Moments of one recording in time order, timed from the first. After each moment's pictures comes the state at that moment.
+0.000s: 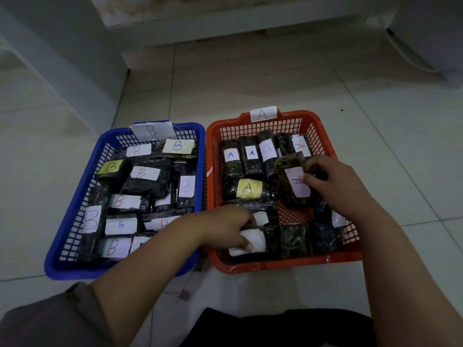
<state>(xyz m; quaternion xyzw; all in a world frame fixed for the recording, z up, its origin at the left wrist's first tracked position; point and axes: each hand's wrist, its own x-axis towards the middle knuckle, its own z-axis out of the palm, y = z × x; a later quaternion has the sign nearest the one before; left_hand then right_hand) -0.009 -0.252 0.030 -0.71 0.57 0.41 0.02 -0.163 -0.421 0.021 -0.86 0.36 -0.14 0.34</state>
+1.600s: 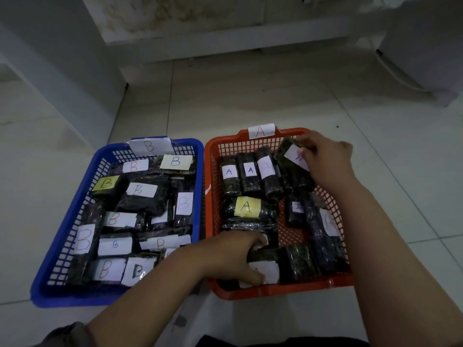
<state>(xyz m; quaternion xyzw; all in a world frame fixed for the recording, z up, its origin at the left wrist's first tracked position) -0.016 -0.244 0.022 -0.70 0.56 0.44 -0.06 -0.105 -0.464 0.034 -0.87 0.40 -0.21 0.19</state>
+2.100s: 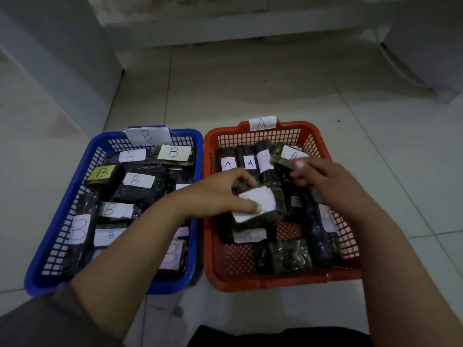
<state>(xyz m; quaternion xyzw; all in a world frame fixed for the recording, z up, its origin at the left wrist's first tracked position) 0.030 -0.269 0.066 -0.71 0.44 0.48 -0.27 -0.141 -0.421 0.042 -0.78 0.36 -0.12 0.50</state>
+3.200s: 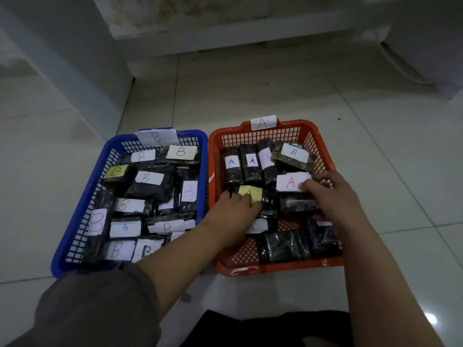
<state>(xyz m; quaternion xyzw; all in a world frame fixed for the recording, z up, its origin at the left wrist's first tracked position) -0.013 -0.261 -0.003 -0.73 0.67 0.04 0.14 -0.160 -0.391 0.026 -0.60 0.56 -0.20 0.54</state>
